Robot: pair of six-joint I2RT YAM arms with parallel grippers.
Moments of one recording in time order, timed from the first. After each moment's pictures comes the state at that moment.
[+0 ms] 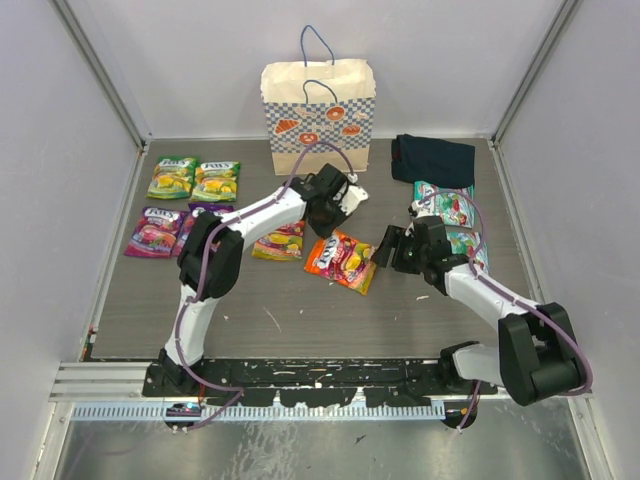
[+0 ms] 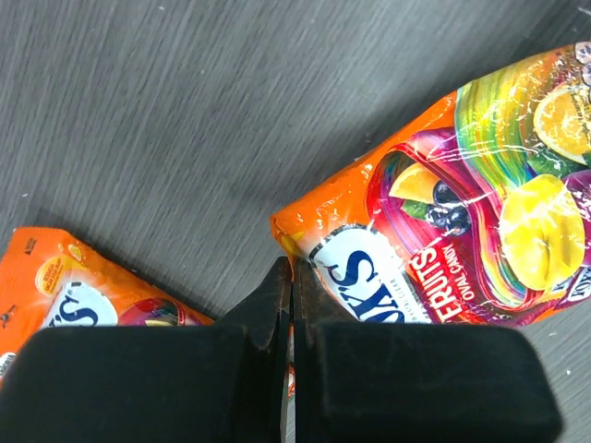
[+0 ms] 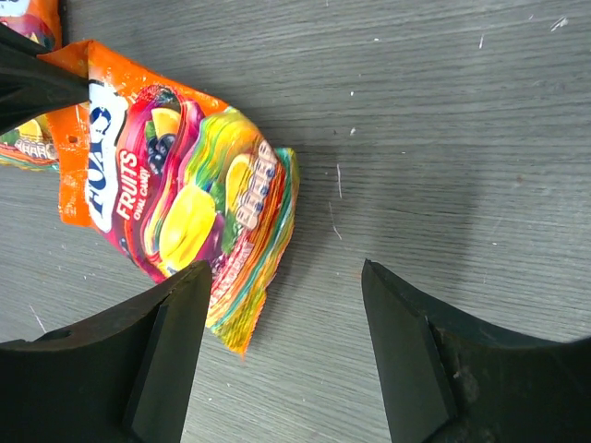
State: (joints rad) left arm -0.72 2.16 1.79 -0.68 0.10 0.23; right arm 0.27 1.23 0.56 -0.07 -0.18 0.50
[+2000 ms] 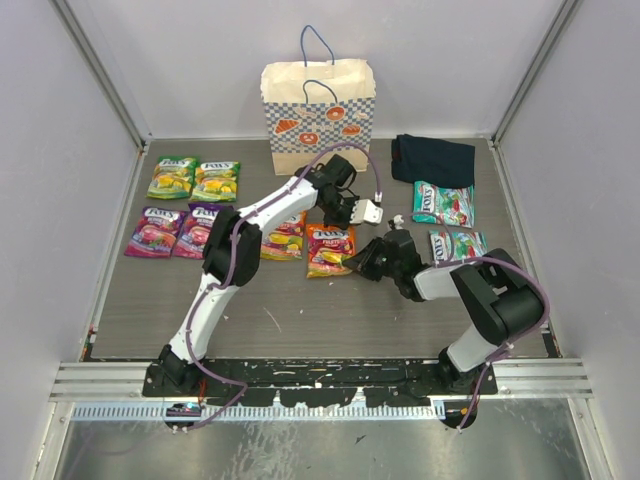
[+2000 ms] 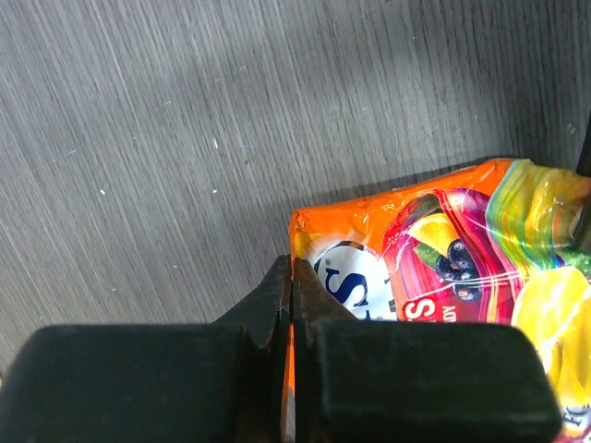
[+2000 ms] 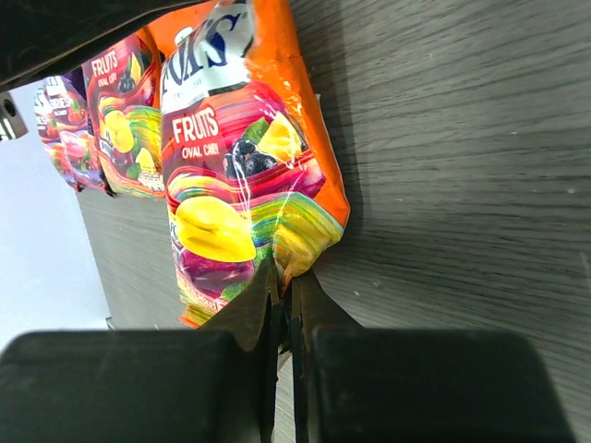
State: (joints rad) left arm -0.69 2.42 2.16 -0.88 0.45 1.09; right arm 0.46 1.59 0.46 0.52 -0.24 1.01
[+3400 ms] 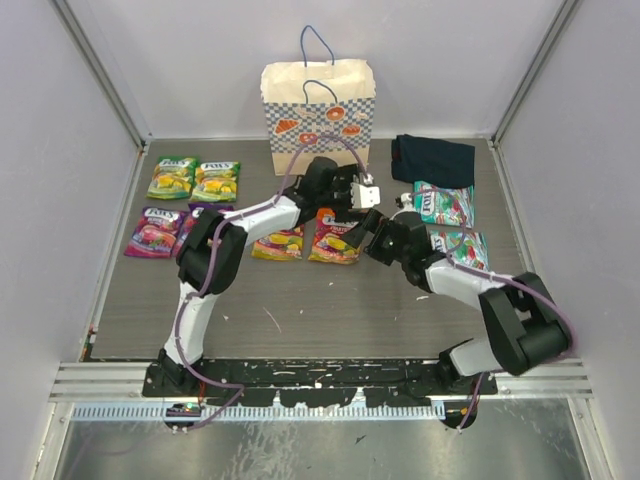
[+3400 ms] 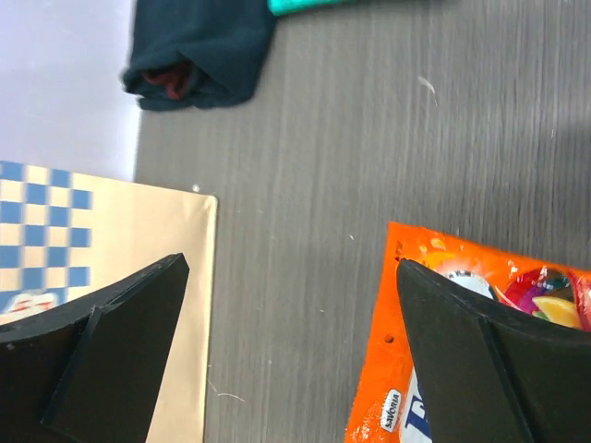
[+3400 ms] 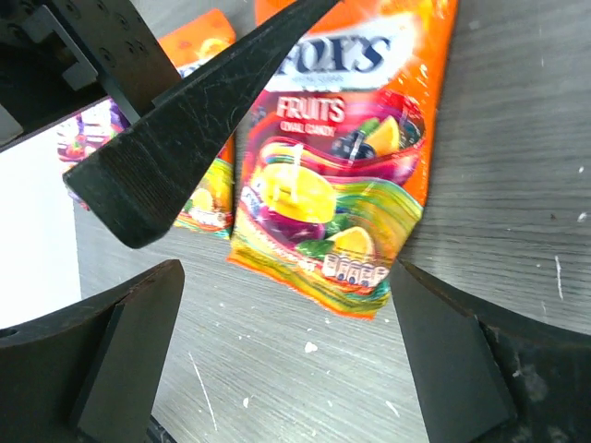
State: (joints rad) left arm -0.68 2.21 1.65 0.08 0.38 0.94; right arm 0.41 1.46 0.57 0.36 -0.20 0.88
